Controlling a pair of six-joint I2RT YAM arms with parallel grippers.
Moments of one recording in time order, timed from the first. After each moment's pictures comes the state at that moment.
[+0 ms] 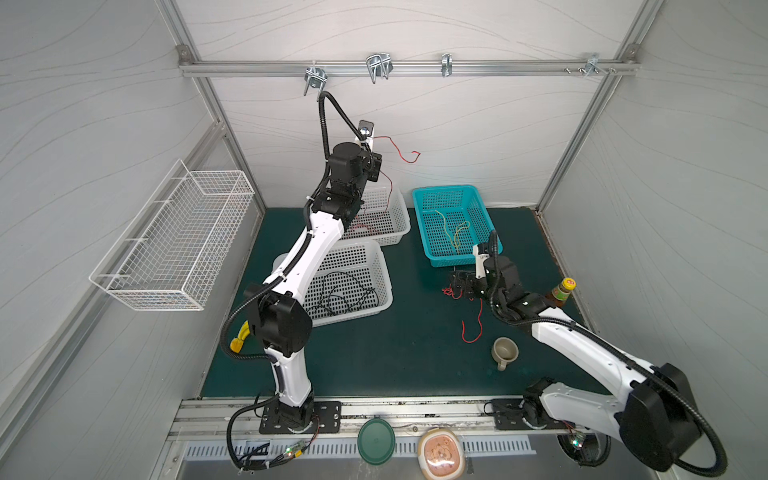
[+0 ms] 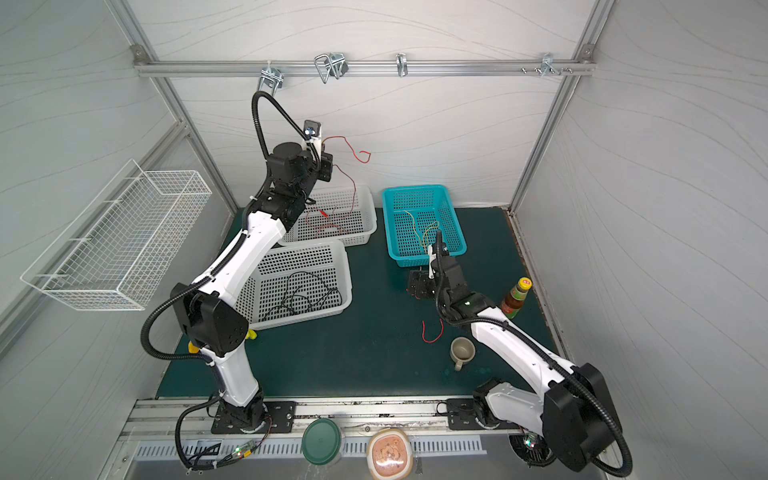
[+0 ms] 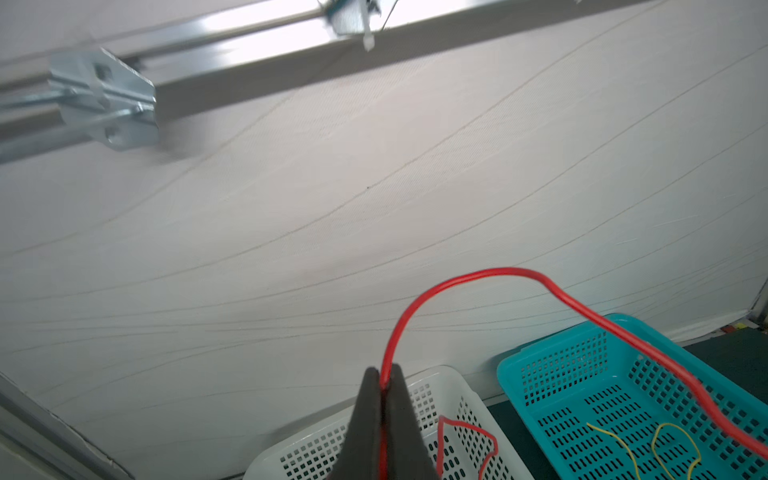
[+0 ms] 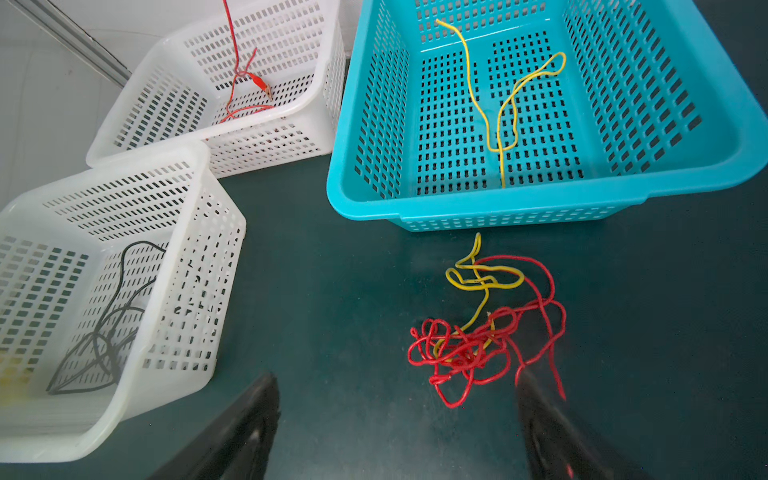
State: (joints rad) left arm -0.32 1.87 1.95 -0.12 -0.21 0.18; right arm 0.56 1.14 0.72 -0.18 0.08 0.39
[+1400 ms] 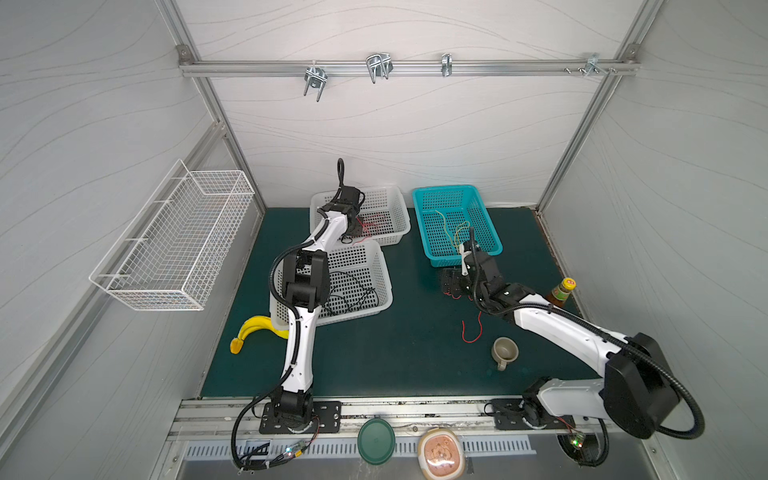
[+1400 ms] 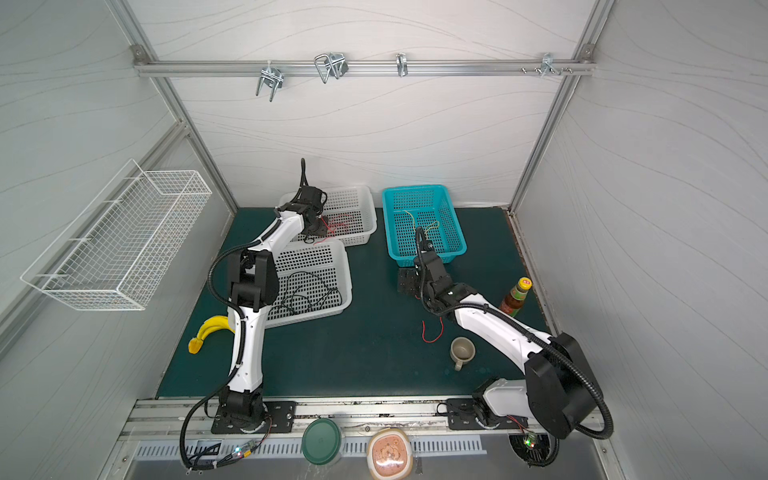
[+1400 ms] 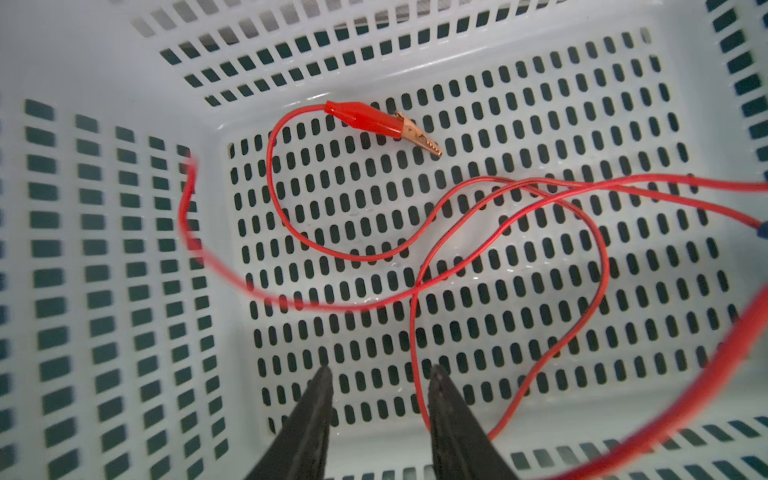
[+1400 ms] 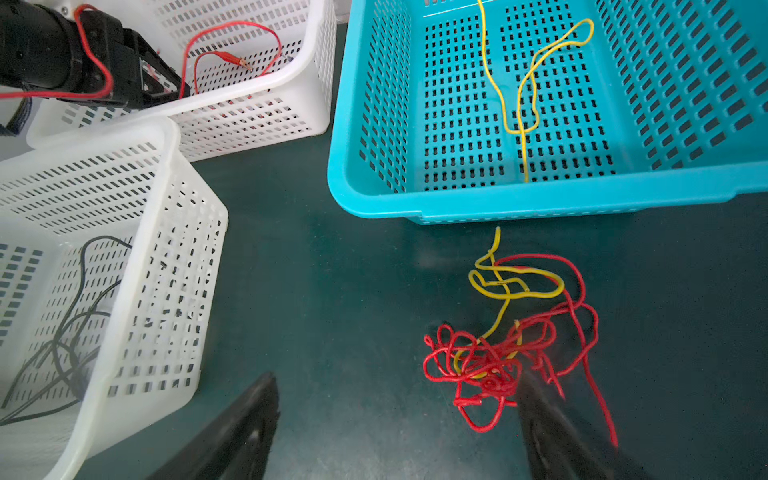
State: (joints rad) left arm -0.17 2.38 2.12 -0.77 -0.19 -0.08; right arm 0.63 1.30 0.81 -0.18 0.15 0.43
